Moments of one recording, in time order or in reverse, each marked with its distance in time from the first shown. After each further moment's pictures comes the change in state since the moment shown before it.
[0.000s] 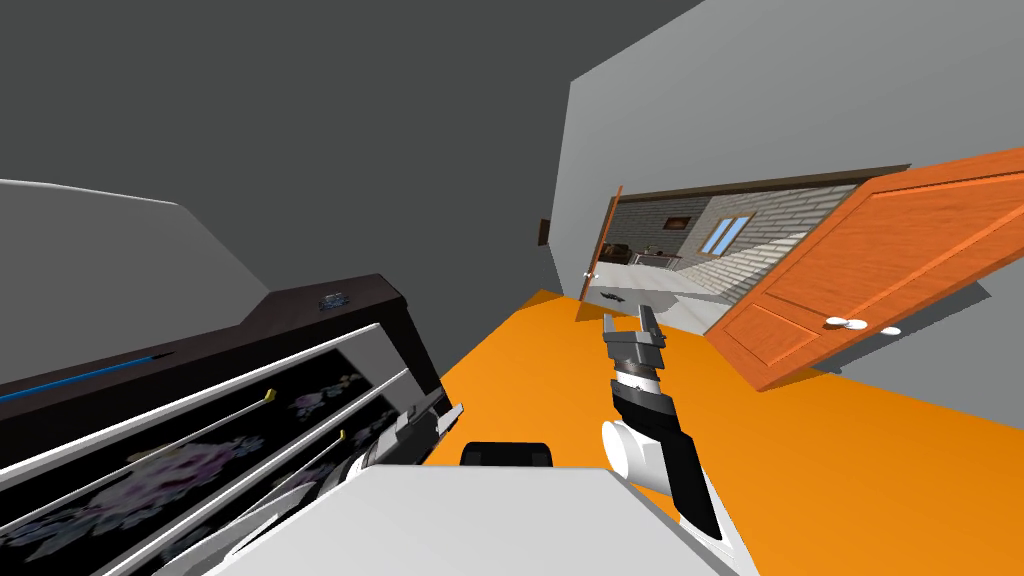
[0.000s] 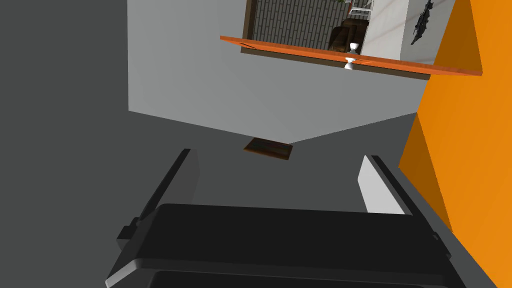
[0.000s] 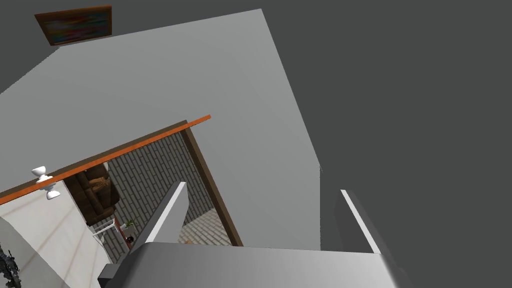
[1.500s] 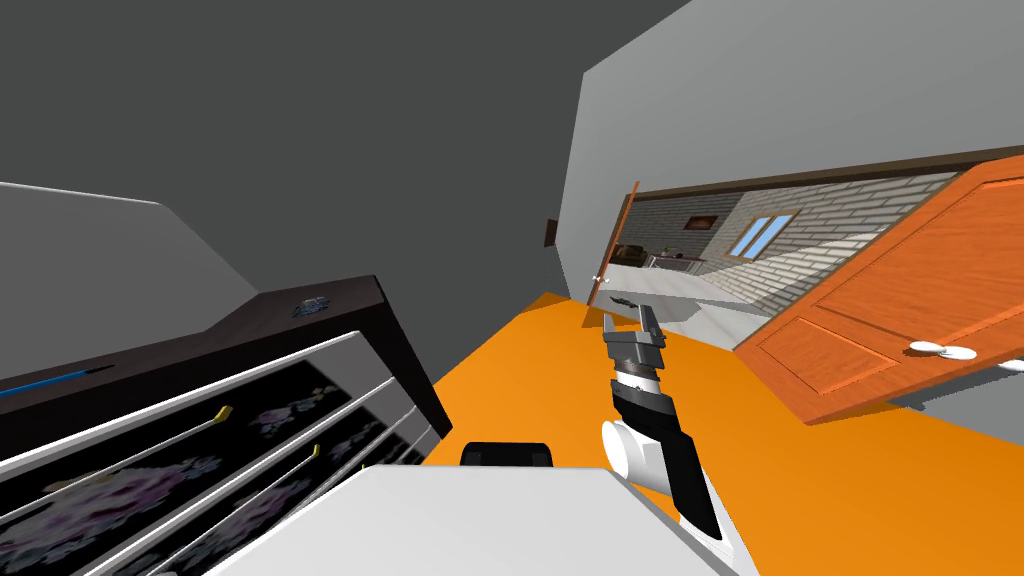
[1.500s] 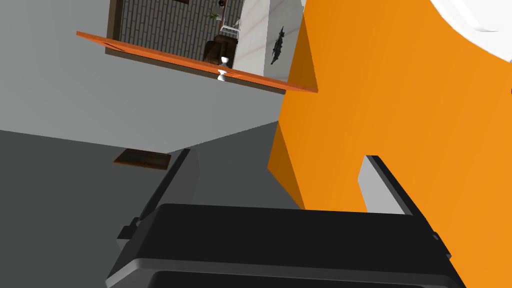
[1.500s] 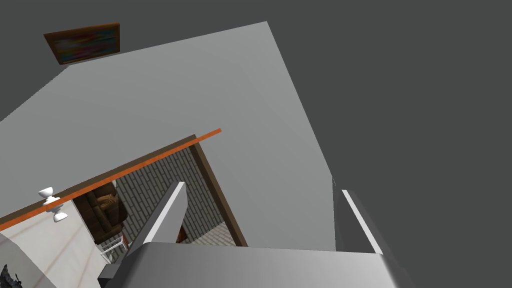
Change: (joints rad) left arm -0.001 0.443 -0.305 0.099 0.087 -0.128 0.031; right arm 0.000 0.000 0.000 0.000 0.000 0.000 0.000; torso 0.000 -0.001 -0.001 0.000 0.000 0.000
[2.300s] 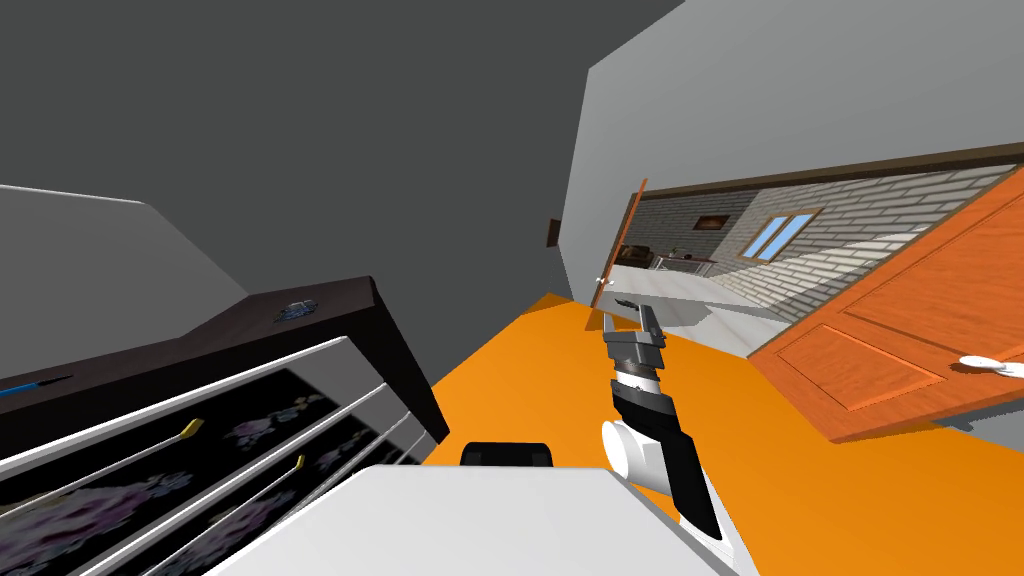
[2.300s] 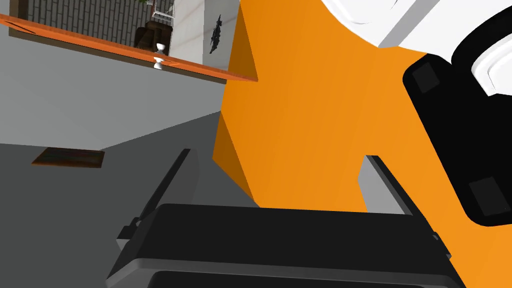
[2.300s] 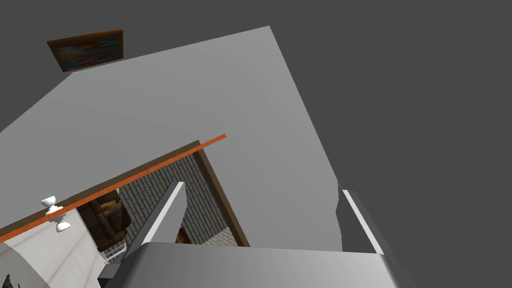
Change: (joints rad) left arm -0.003 0.216 -0.135 0.052 0.037 -0.060 0.020; right arm 0.000 0.000 0.000 0.000 0.000 0.000 0.000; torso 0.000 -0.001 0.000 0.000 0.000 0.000
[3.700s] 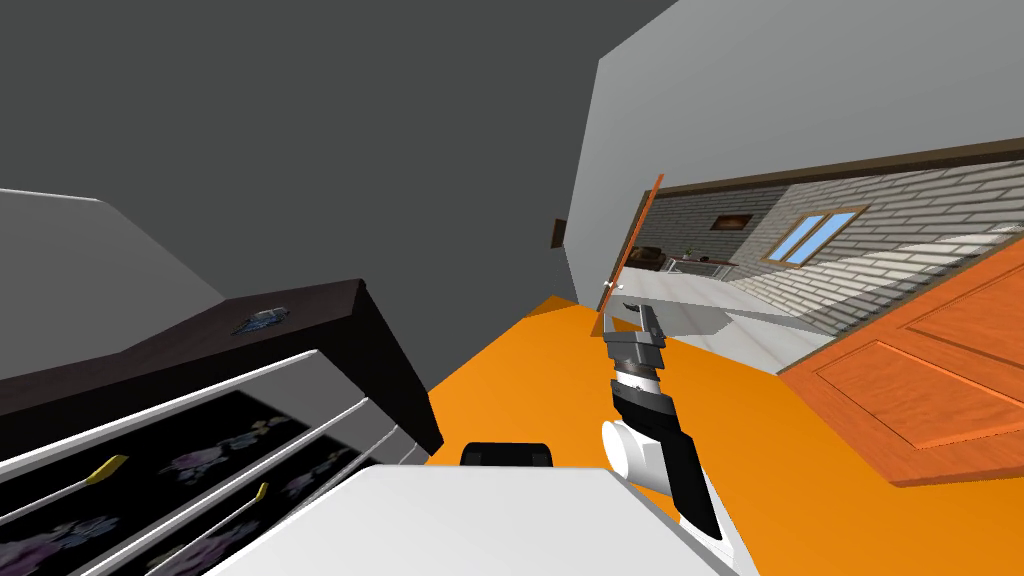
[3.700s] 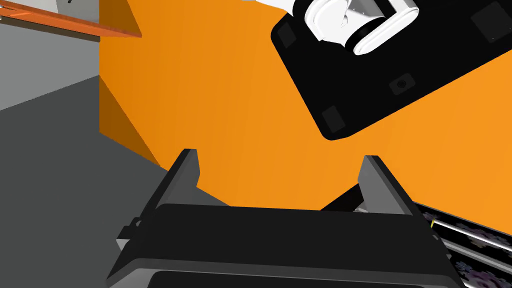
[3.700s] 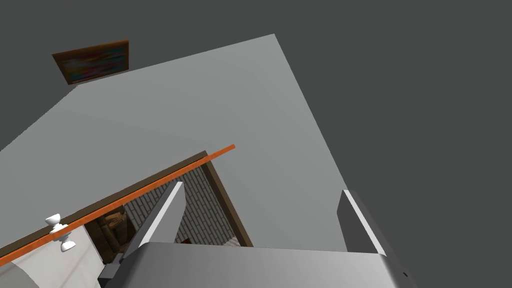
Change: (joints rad) left arm 0.001 0.407 -0.251 0.073 0.071 -0.088 0.010; right arm 0.000 0.000 0.000 0.000 0.000 0.000 0.000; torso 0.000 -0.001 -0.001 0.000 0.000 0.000
